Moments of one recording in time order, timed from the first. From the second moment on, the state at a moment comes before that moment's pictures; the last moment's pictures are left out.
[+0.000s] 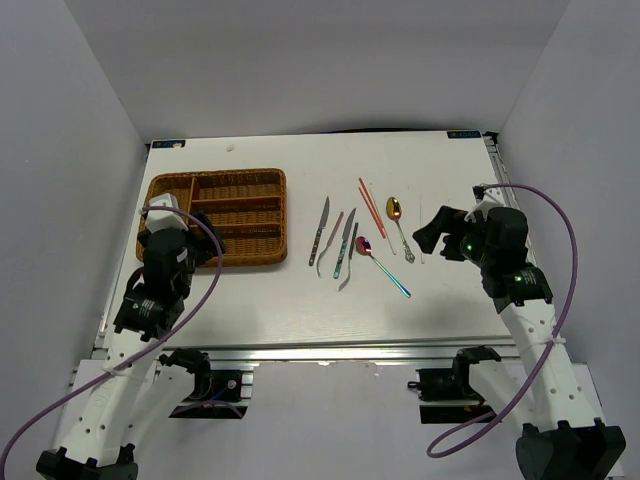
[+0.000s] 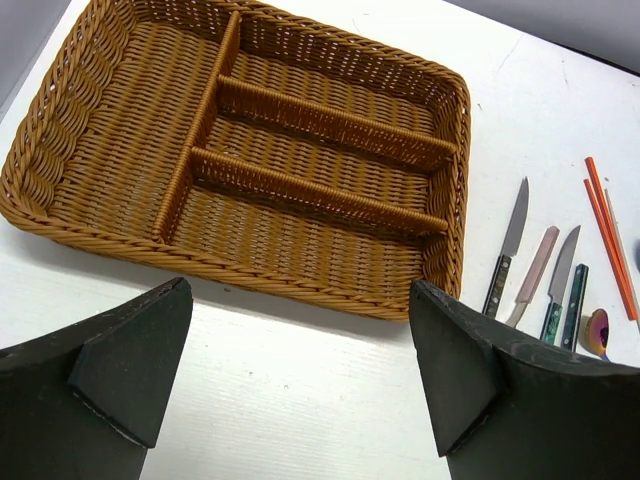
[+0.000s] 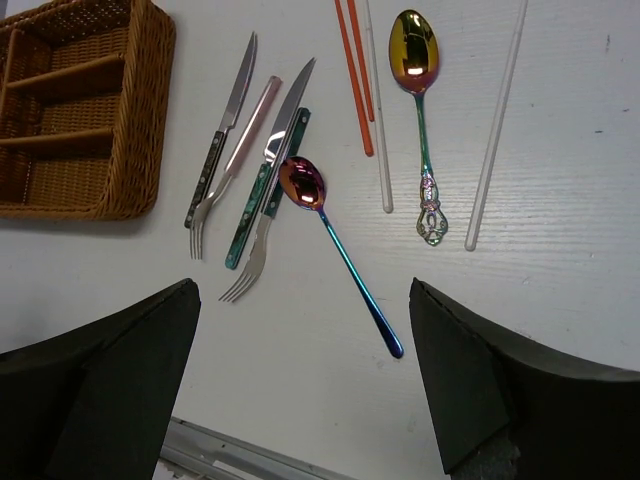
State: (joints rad) left arm -0.29 0.66 0.79 -0.50 -0.40 -0.39; right arm 0.13 0.80 0.80 -0.48 -0.28 0.35
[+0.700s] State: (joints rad) left arm -0.29 0.71 0.79 -0.50 -0.40 -0.39; right arm 0.43 1.33 0.91 -0.42 -0.16 0.19
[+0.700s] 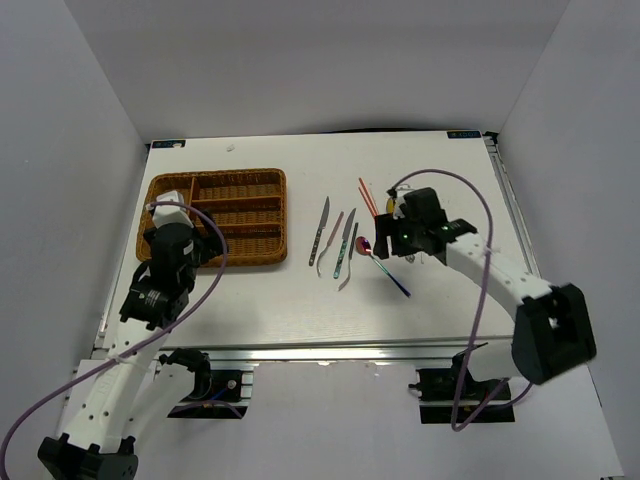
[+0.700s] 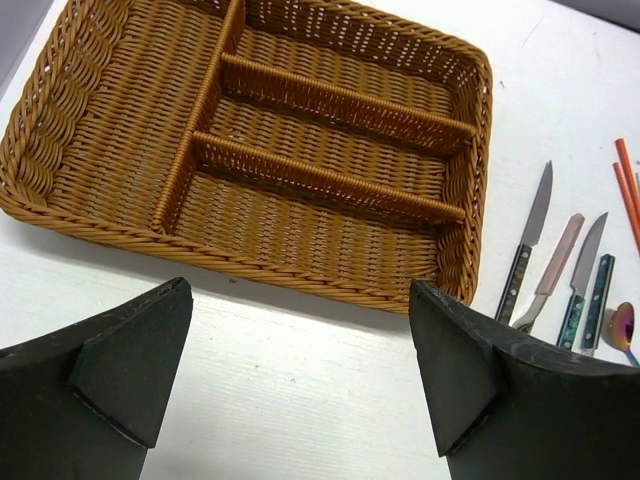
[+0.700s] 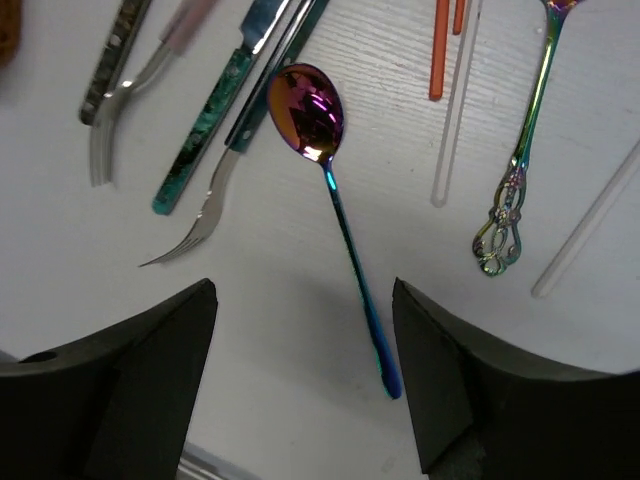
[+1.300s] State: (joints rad) left arm -0.29 0.76 0.79 -0.50 -0.38 -0.39; right arm 0.56 1.74 1.04 -0.47 0.02 0.02
